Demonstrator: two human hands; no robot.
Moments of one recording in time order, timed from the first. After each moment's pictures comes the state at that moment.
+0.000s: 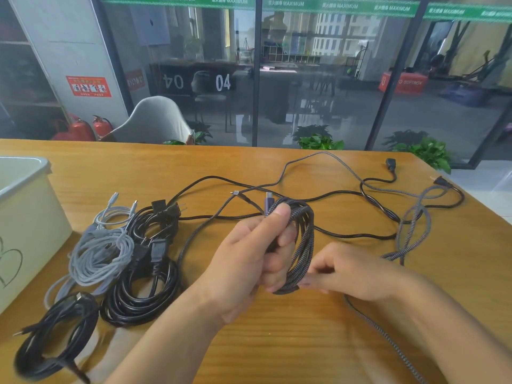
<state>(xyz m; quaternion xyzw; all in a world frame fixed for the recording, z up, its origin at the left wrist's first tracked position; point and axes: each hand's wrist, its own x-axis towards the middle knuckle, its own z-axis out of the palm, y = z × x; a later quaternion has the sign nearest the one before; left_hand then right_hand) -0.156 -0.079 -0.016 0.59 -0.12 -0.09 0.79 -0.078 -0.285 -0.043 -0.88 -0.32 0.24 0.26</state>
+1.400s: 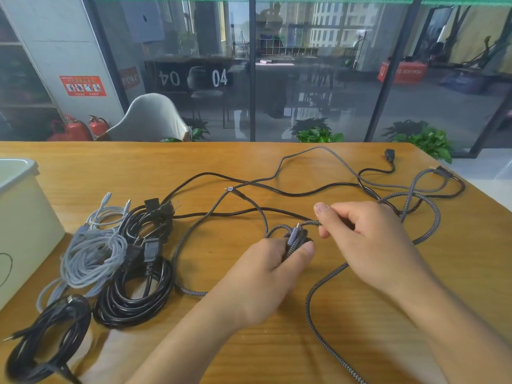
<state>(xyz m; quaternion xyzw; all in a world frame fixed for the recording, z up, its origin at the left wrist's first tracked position) -0.149 -0.093 -0.043 0.84 -0.11 -0.07 0.53 -0.112 -0.275 -0.010 -0.91 -0.15 -0.12 0.36</state>
